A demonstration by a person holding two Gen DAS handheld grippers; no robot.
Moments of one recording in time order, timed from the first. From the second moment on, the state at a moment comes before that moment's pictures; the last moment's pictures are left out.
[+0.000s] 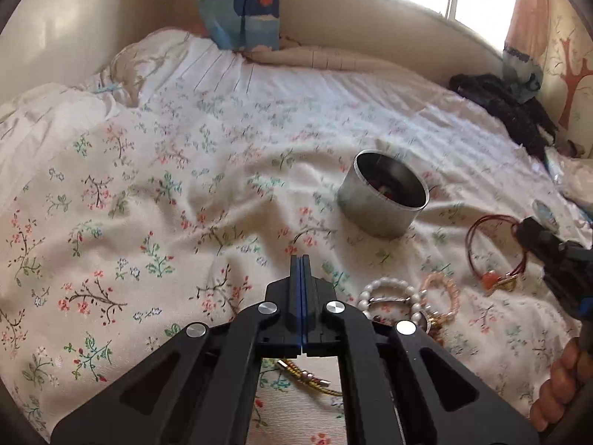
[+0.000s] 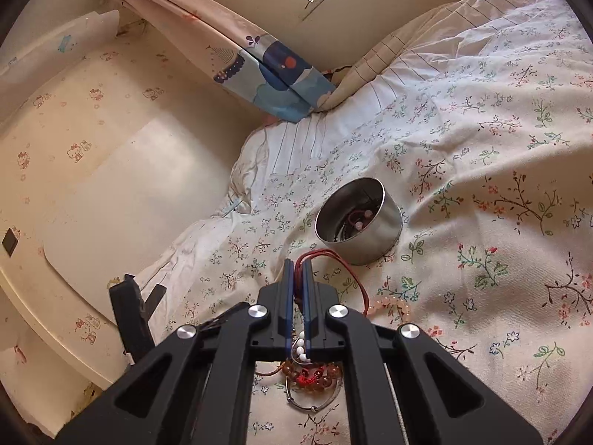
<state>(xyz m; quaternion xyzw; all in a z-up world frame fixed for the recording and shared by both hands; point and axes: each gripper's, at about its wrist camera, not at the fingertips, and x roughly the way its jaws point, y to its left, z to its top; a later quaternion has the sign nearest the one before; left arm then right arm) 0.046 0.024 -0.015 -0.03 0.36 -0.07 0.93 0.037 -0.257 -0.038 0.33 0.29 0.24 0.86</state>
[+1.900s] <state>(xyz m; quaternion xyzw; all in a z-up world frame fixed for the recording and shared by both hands) 0.064 0.052 -0.015 0.01 0.39 -0.05 0.92 0.038 -0.259 -0.032 0.35 0.27 0.27 0.86</state>
